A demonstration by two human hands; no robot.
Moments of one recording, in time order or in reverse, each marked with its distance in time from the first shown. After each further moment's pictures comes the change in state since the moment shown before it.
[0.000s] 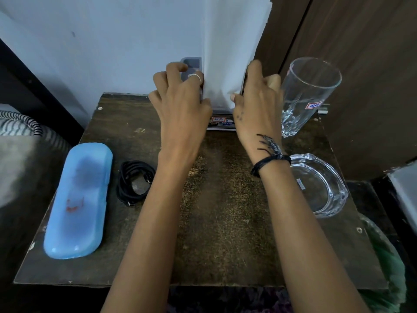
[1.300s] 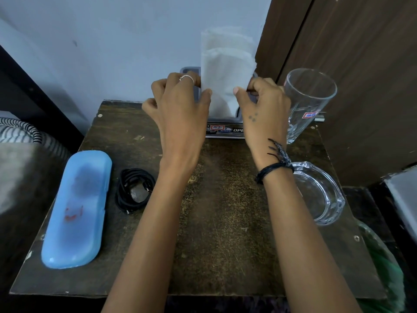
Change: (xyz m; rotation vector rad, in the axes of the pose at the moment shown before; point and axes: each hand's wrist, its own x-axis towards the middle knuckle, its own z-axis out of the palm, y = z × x) left_hand 0.002 0.009 -0.007 -0.188 0.055 -0.123; right_hand 0.010 0.013 0.004 0.300 0.092 0.129
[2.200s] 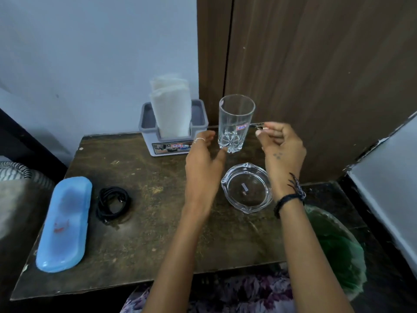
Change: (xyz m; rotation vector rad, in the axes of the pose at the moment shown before) left_hand -0.086 0.073 0.015 -0.505 -0.361 -0.073; right_hand -0.040 0.049 -0.113 0.281 0.242 0.423
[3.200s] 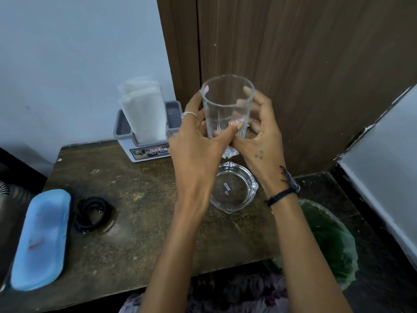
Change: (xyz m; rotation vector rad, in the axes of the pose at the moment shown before) left_hand -0.005 0.051 0.017 -0.266 0.048 0.112; right_hand 0.004 -0.014 -0.019 0.240 -0.300 -0.193
